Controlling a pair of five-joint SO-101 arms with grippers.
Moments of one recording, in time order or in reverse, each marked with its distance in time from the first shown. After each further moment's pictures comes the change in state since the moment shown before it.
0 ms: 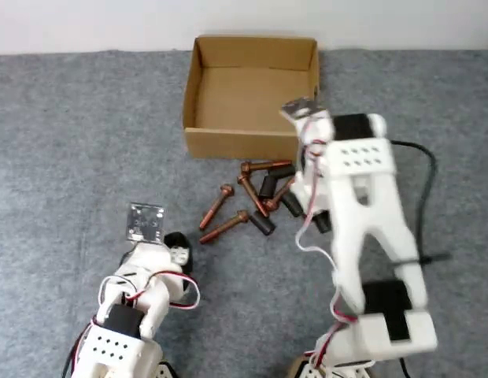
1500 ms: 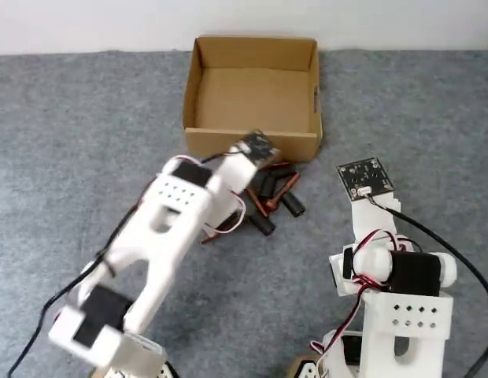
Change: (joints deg) left arm 8.7 82.5 -80.0 38.4 -32.6; right arm 10.0 -54.2 38.8 0.2 0.0
